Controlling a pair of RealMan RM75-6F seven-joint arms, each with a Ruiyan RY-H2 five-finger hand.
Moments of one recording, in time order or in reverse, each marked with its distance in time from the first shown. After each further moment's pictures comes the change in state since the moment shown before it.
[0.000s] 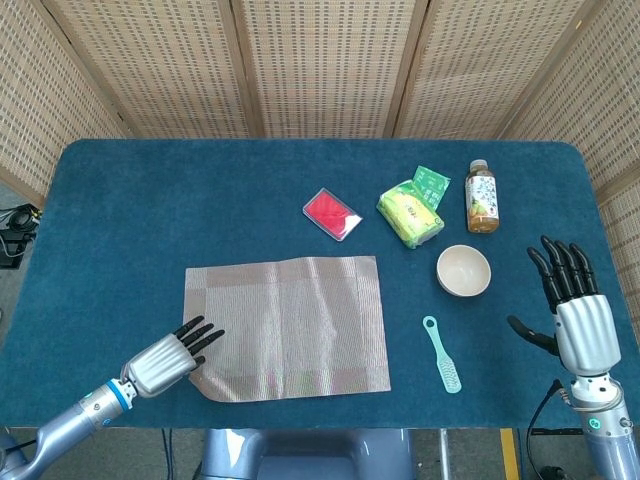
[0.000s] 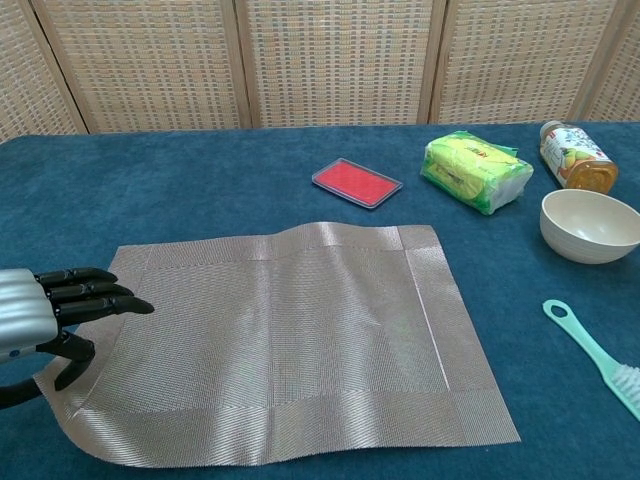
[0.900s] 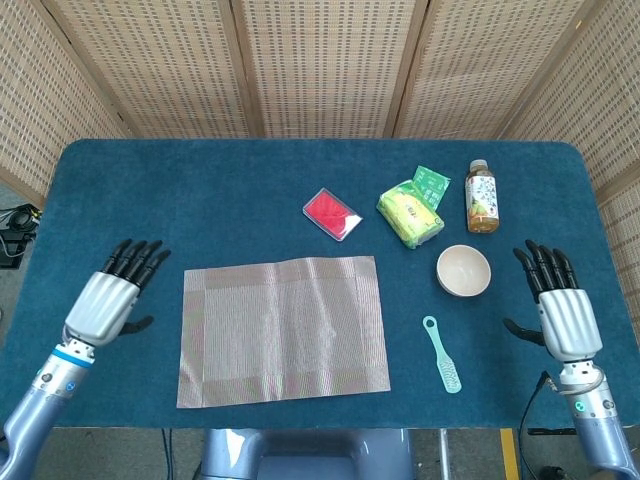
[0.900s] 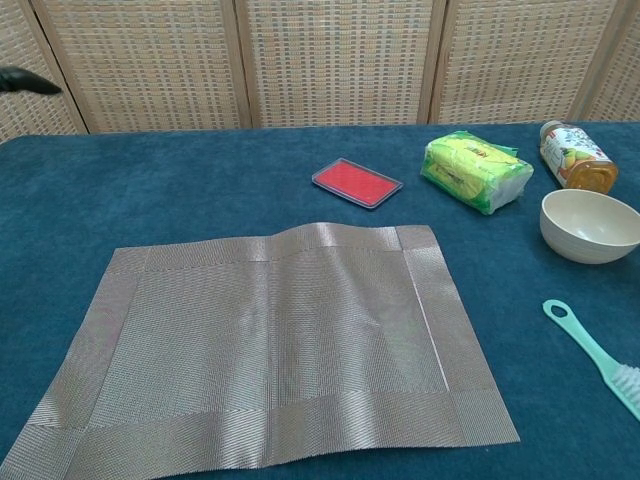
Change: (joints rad) left arm 0.093 0.168 -0.252 -0.287 -0.354 0.250 0.001; right arm 0.039 -0.007 -0.008 -0.002 0.149 -0.237 -0.058
